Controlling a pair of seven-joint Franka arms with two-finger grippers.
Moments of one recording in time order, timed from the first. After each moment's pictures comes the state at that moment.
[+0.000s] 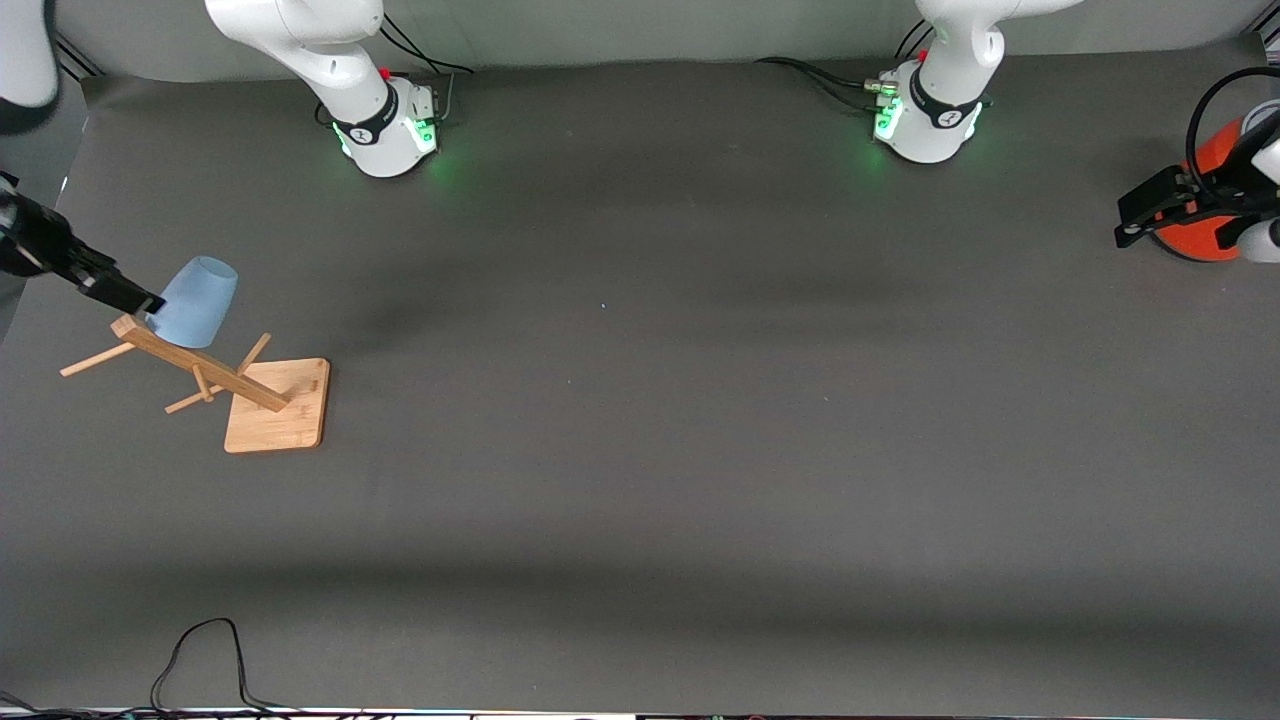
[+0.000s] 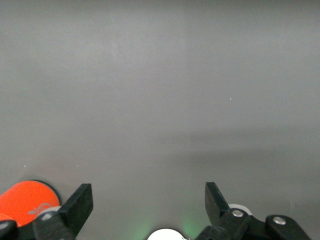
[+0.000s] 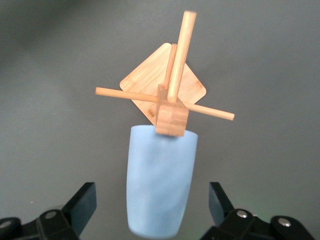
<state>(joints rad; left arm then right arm) 0.11 -0.05 -0.14 -1.56 0.00 1.45 0.02 -0.02 -0.12 -0.15 -1.97 -0.01 1.77 0.49</state>
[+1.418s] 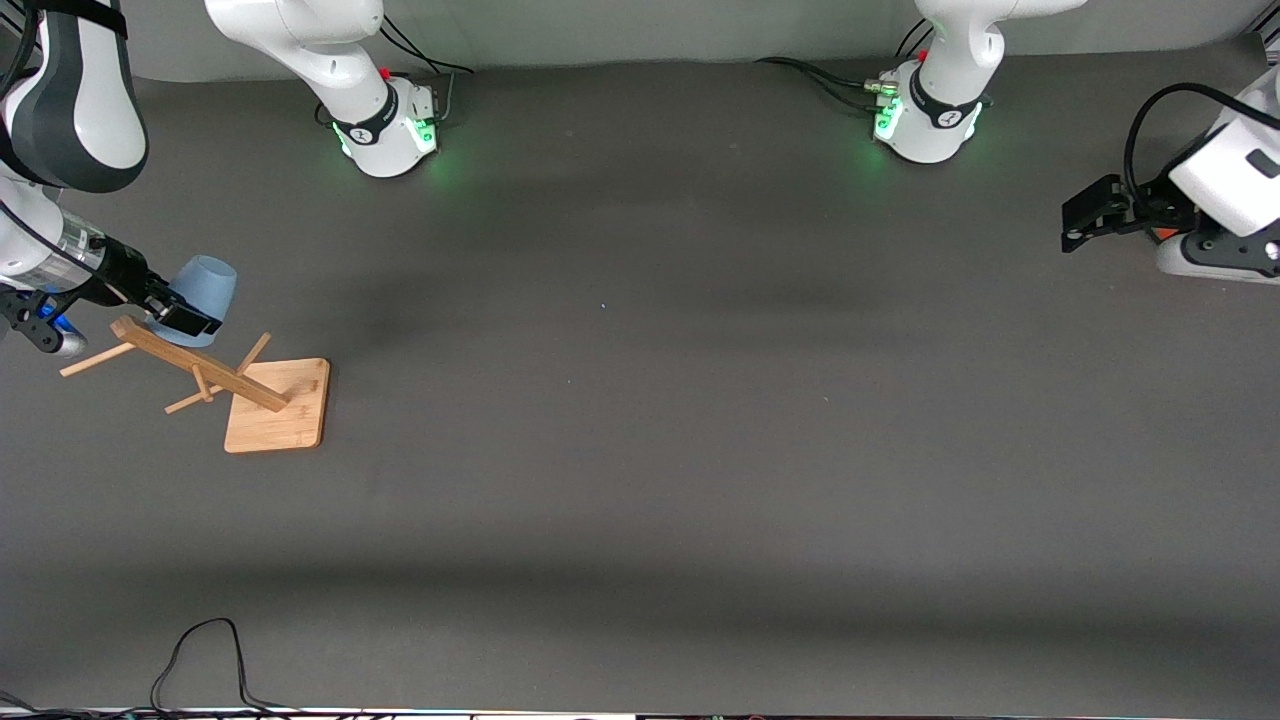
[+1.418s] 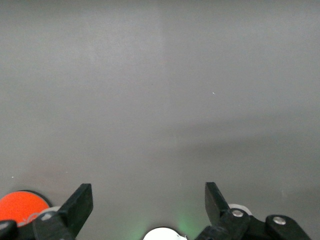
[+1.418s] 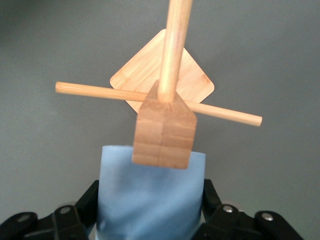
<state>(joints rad) 0.06 -0.02 -0.15 -1.54 -0.02 1.44 0.03 -0.01 -0.13 -0.17 -2.15 0.00 1.94 0.49</state>
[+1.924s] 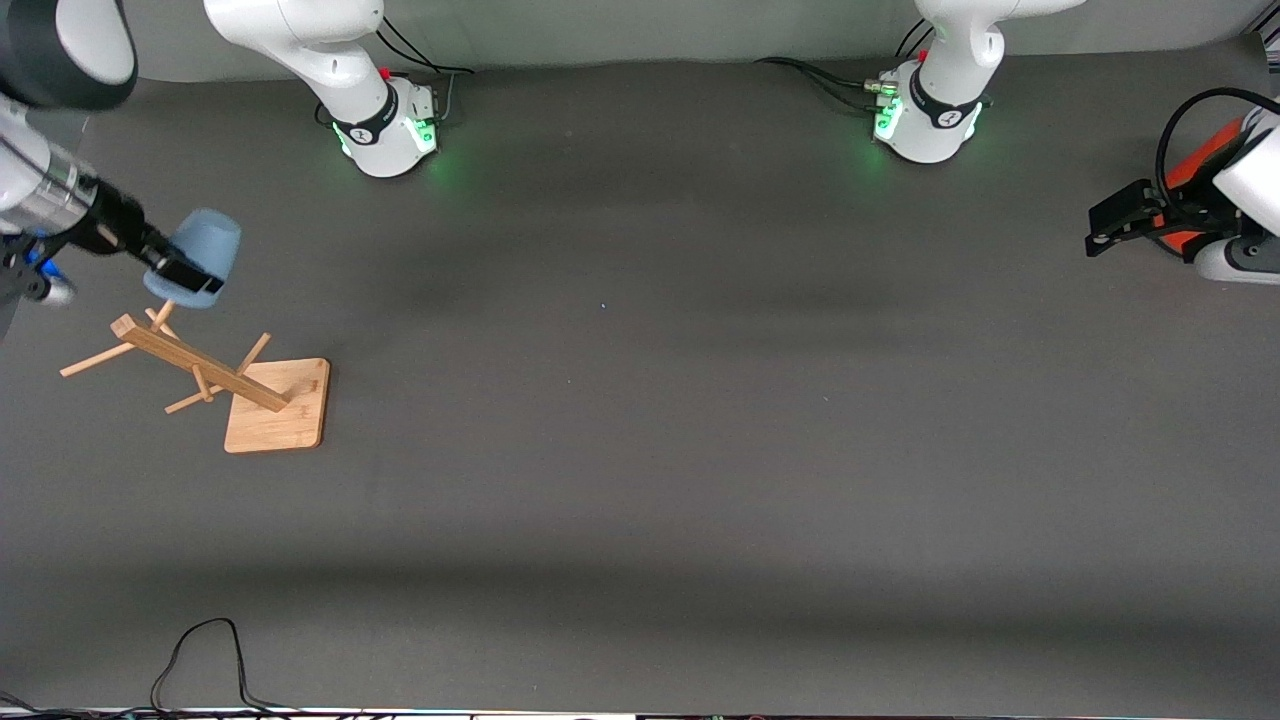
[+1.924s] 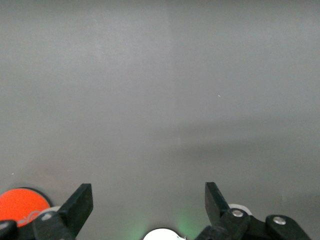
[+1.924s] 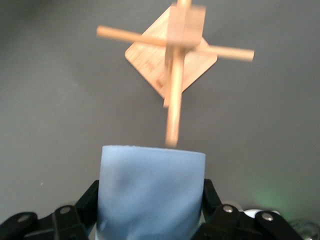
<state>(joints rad) 0.09 -0.01 -0.14 -1.54 -0.02 1.45 0.04 0.12 -0.33 -0.16 -2.14 0.00 1.75 0.68</state>
